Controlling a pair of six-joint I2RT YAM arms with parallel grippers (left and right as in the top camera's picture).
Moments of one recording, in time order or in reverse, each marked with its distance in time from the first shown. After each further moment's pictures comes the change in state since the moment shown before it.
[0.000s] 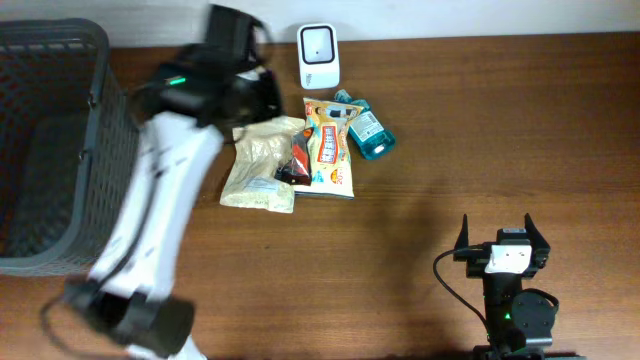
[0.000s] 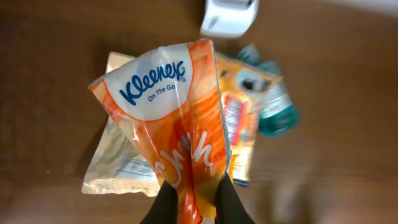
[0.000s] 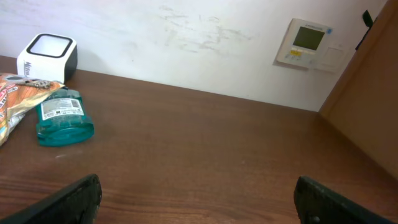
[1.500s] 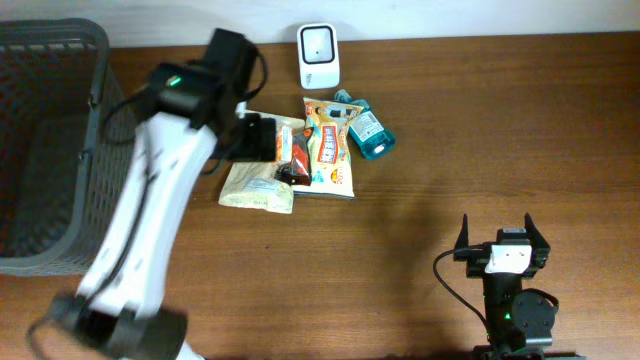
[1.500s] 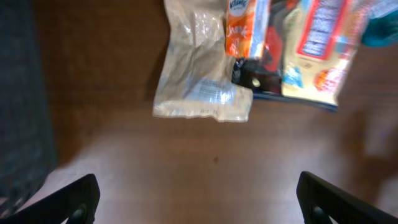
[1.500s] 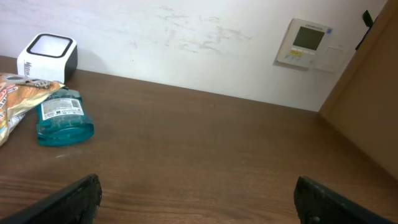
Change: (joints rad) left arm 0.033 -0.086 -0.016 -0.351 -0.076 0.147; right arm 0.000 0.000 0.000 0.000 0.000 0.001
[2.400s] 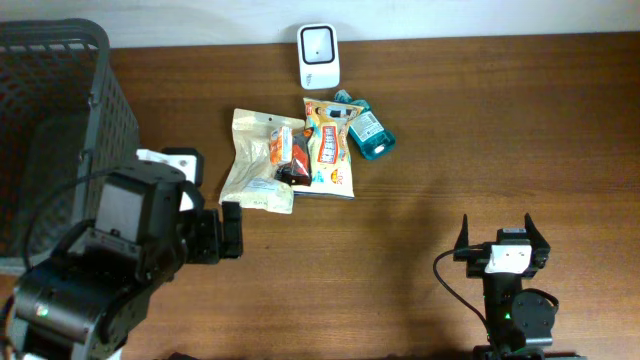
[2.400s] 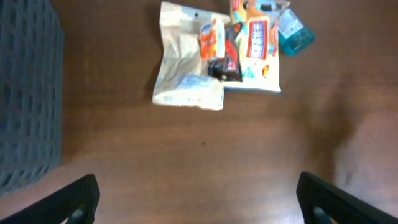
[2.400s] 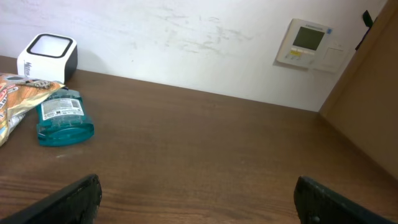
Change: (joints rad) left arm -0.068 -0.671 -0.418 0.146 0.003 -0.002; right arm 0.000 0.000 0.000 0.000 0.000 0.000
